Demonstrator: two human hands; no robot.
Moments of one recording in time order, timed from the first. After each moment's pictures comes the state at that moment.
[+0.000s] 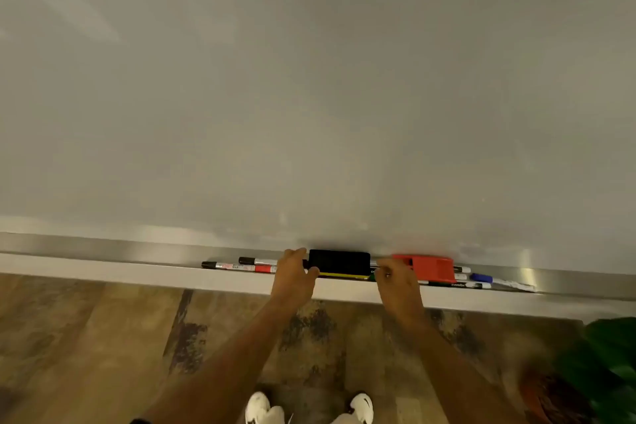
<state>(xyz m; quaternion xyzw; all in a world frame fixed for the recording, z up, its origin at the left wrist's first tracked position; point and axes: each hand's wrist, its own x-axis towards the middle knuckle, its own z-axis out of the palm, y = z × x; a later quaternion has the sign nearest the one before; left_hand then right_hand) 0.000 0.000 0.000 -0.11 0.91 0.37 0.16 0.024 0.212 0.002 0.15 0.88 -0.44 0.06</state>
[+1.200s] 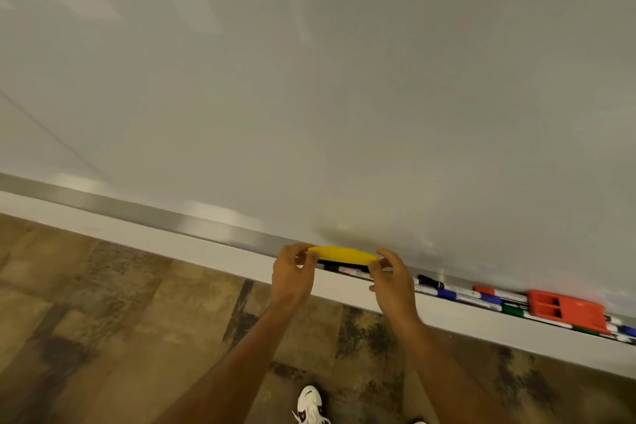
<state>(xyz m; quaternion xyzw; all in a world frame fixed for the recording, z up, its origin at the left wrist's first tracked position) 0.016 -0.282 0.017 -0.21 0.83 0.52 -0.05 0.006 -0.088 0.024 0.16 0.79 -0.59 0.08</state>
